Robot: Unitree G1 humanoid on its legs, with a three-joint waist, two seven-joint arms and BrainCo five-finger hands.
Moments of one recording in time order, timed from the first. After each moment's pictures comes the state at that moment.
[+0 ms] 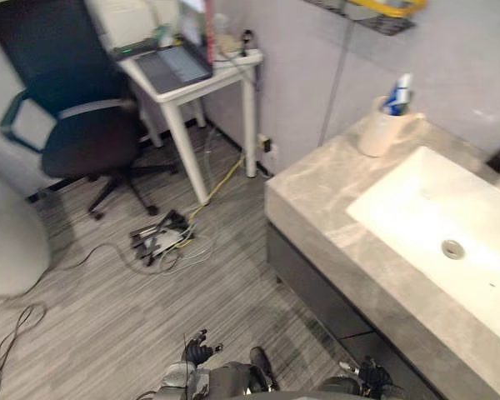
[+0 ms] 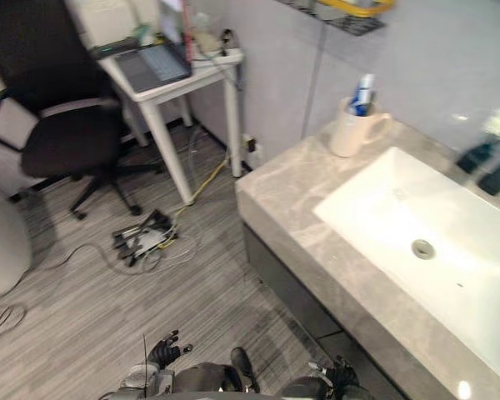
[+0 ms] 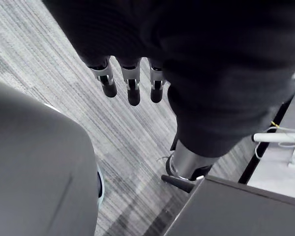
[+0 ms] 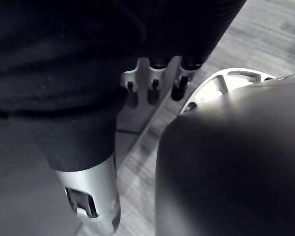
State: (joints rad) left arm 0.06 0.10 -0.13 0.94 -0.11 -0.06 0.02; right arm 0.09 -0.10 -0.20 0.97 0.11 -0.01 -0.01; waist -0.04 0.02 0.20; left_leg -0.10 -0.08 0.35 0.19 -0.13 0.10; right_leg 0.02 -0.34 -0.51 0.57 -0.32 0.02
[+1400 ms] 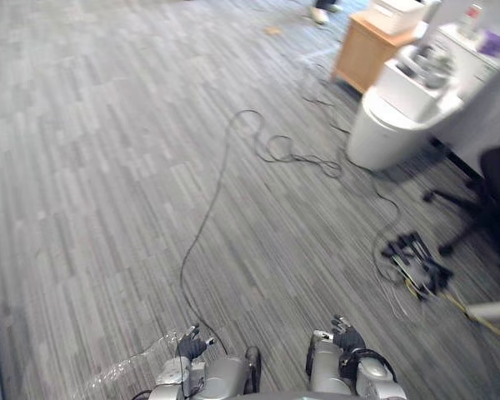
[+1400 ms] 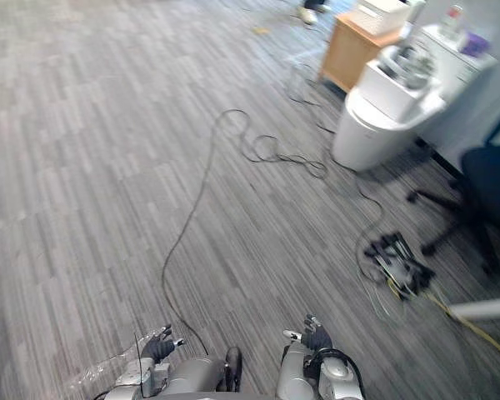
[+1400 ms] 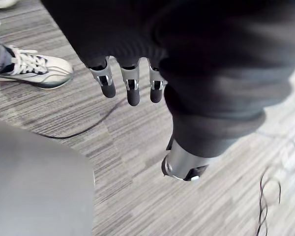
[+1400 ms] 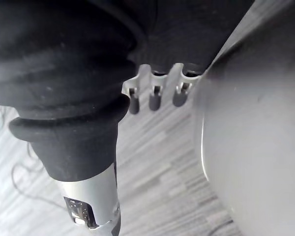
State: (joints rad) left arm 0.06 0.08 0.02 0.94 -0.11 -0.09 0.02; right arm 0.05 -0.07 0.02 0.84 0.15 -0.06 0.03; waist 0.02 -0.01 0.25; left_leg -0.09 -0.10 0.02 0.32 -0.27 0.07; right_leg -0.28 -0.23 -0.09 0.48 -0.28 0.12
